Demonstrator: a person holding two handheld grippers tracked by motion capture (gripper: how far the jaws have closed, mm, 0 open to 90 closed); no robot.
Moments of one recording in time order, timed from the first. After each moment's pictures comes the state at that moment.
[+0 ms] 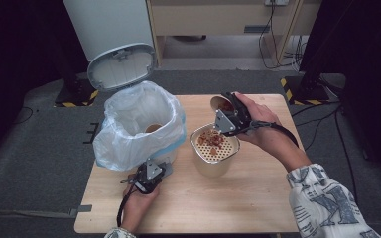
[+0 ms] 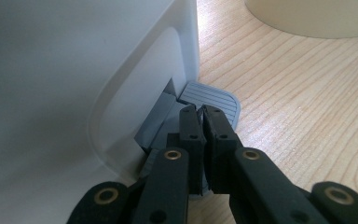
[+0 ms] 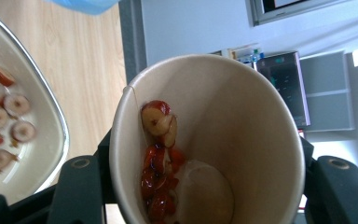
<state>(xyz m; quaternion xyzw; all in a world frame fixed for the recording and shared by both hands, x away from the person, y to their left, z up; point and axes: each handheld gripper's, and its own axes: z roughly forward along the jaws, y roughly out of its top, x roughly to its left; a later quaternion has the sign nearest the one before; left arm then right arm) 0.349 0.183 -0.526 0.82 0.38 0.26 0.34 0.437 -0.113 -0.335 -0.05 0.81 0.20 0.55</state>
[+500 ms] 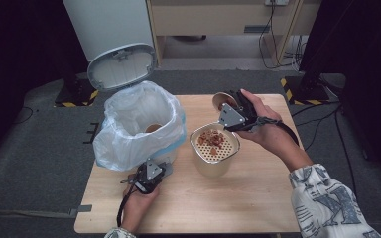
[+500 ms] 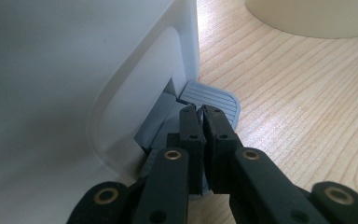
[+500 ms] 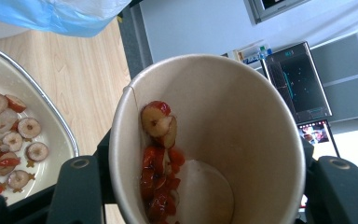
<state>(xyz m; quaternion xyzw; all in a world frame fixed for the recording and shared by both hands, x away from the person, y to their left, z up) 0.349 0.183 -0.526 0.82 0.39 0.26 0.34 0.440 -0.123 -0.327 -0.01 0.82 0.25 0.52</state>
